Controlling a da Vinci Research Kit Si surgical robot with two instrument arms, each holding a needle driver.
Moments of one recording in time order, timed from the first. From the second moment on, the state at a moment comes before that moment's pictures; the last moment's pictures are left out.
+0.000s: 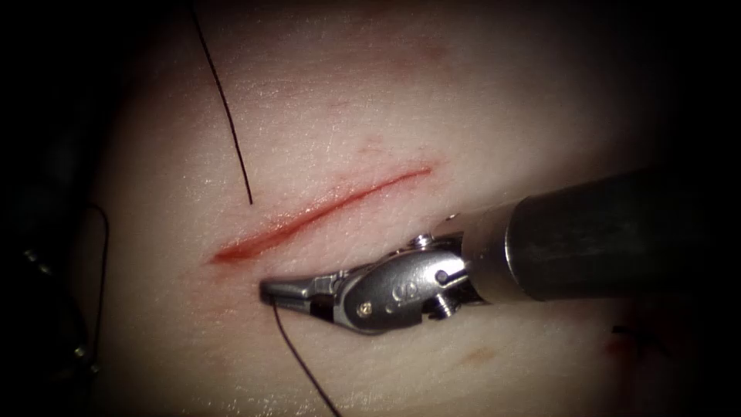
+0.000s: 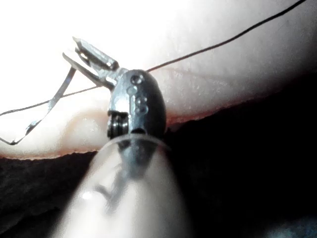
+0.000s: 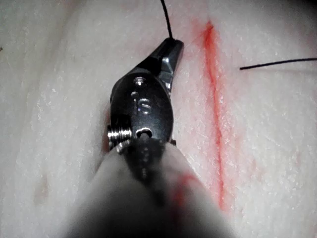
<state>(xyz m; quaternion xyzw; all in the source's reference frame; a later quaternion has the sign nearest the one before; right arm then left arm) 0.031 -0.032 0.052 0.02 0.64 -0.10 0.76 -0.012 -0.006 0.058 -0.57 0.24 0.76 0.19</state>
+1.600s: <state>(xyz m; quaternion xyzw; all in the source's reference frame) 0.022 -0.037 0.047 0.14 0.60 -0.12 0.78 -0.012 -0.006 0.058 -0.57 0.24 0.76 0.19</state>
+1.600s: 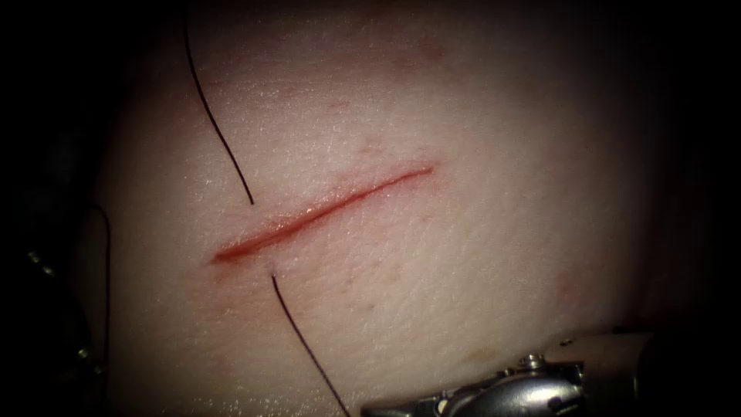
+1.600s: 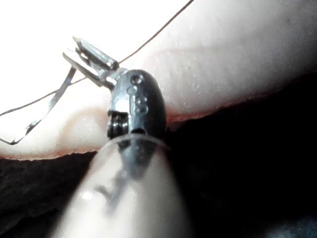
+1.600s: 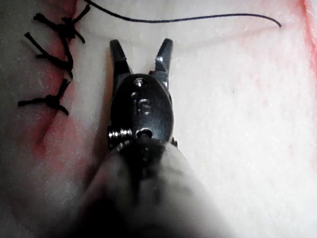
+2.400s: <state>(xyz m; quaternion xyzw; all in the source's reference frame) 0.028 -0.031 0.050 -0.02 0.62 -0.09 0.78 -0.012 -0.006 0.058 -0.57 0.23 0.76 0.19</state>
